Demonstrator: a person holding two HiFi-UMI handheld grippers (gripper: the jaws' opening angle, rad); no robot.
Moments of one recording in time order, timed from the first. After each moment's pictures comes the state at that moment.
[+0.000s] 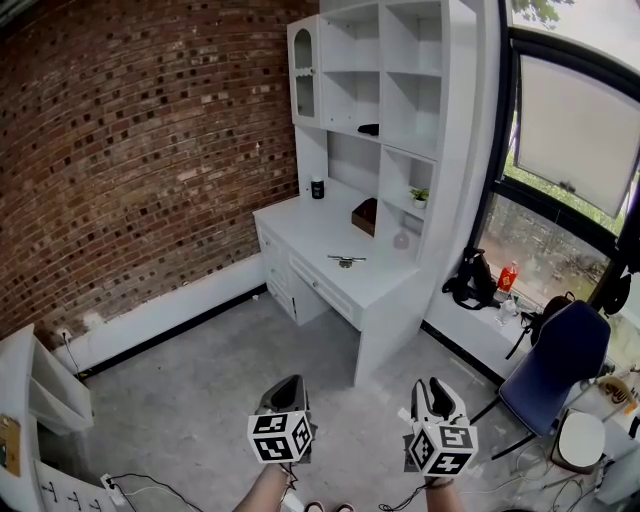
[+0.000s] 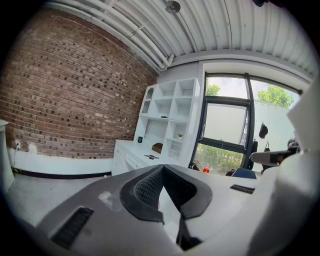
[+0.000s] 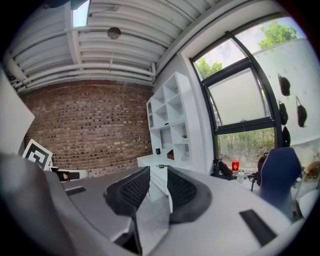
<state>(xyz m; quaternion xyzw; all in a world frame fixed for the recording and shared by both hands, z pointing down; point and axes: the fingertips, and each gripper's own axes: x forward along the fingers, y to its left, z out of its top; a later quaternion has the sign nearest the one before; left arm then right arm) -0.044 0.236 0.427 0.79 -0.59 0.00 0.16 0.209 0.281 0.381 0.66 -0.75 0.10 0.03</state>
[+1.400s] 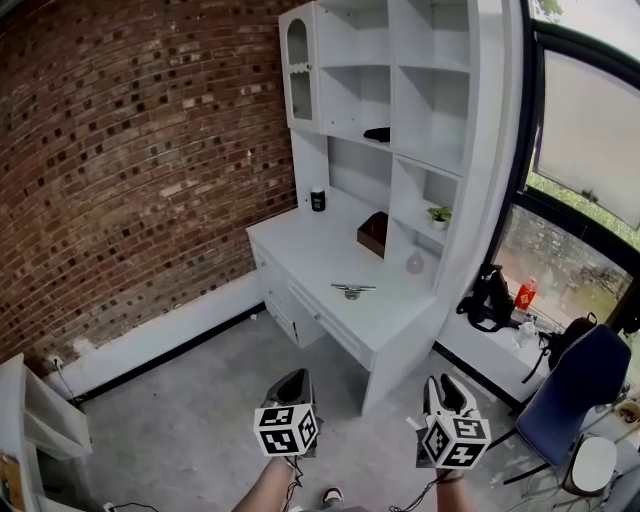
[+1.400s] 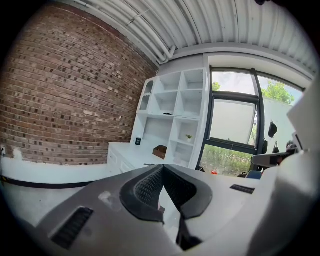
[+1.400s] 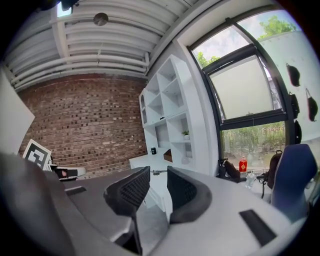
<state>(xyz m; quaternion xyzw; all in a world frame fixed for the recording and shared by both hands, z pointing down) -0.045 0.016 0.426 0.80 -0.58 0.01 0.16 0.221 0.071 0.391 0.67 -0.73 0.12 0.03</state>
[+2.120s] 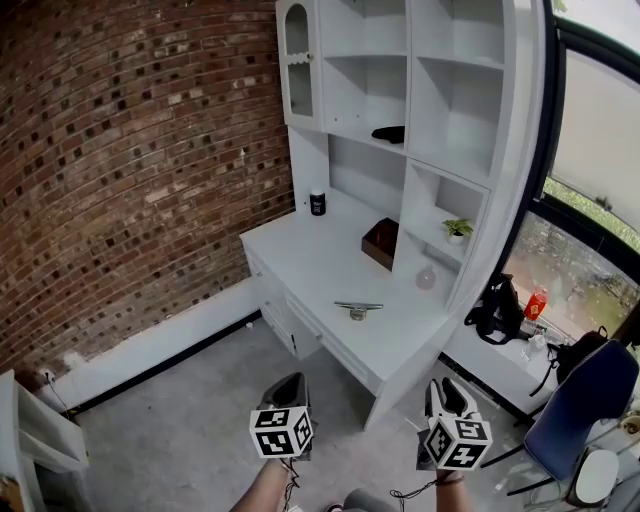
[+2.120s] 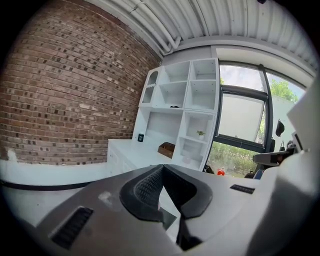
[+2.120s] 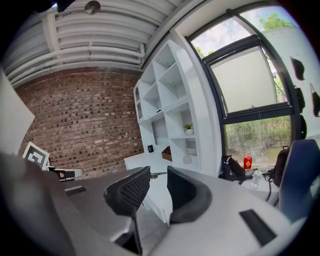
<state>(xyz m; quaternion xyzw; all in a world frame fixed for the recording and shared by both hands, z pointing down) -0.074 -0.106 0.451 0.80 -0.57 0.03 0.17 0.207 -0.048 0.413 0.68 -0.72 0.15 0.04</state>
